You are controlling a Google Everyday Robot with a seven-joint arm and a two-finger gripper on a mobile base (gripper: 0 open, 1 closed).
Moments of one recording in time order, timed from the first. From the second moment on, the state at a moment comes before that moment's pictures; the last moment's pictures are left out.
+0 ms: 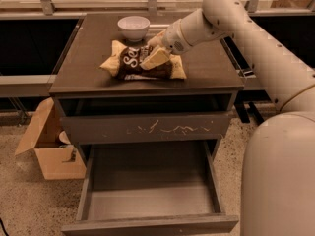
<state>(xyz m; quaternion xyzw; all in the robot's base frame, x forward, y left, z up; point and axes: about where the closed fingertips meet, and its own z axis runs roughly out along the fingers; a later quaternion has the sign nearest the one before) 0.747 0.005 0.865 -0.59 0.67 0.20 0.40</state>
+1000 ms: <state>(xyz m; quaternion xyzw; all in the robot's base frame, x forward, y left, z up) 0.666 0.008 0.969 -0.55 0.65 0.16 0.50</state>
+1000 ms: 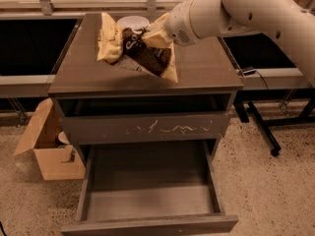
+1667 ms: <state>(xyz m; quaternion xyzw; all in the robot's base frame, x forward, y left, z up) 0.606 0.001 0.997 -0.51 0.67 0.15 0.52</state>
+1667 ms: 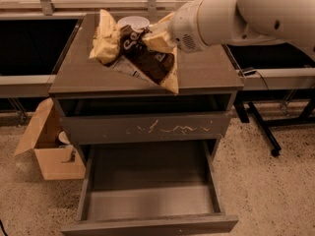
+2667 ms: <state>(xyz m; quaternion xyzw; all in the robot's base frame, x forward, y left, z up) 0.508 -0.017 0.846 -0.50 0.72 0.19 0.44</state>
